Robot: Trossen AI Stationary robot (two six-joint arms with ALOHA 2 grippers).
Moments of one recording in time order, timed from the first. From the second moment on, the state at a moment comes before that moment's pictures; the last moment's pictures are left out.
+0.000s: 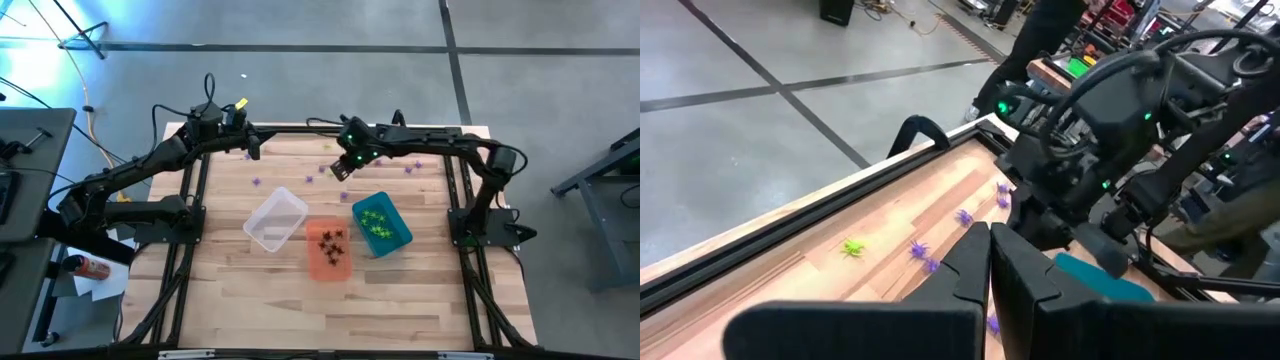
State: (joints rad) left arm 0.68 0.99 0.77 -0.05 0.25 -0.39; right arm -0.43 1.78 1.29 -0.49 -0.15 0.39
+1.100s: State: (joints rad) left arm 0.68 0.99 0.77 -0.05 0.25 -0.42; right arm -0.39 2.39 2.02 -1.09 0.05 0.02
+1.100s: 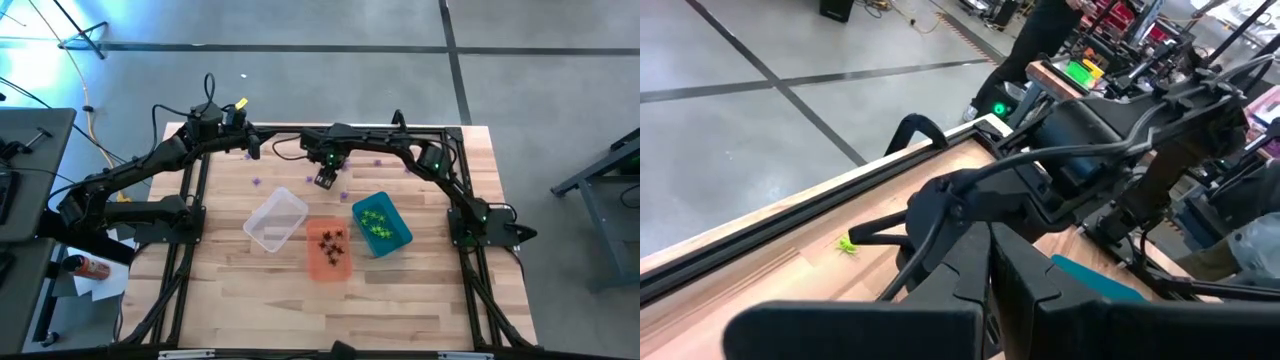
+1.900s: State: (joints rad) left arm 0.68 0.99 0.77 -0.05 0.25 -0.44; right arm -0.34 2.41 2.00 -1.14 0.10 -0.02
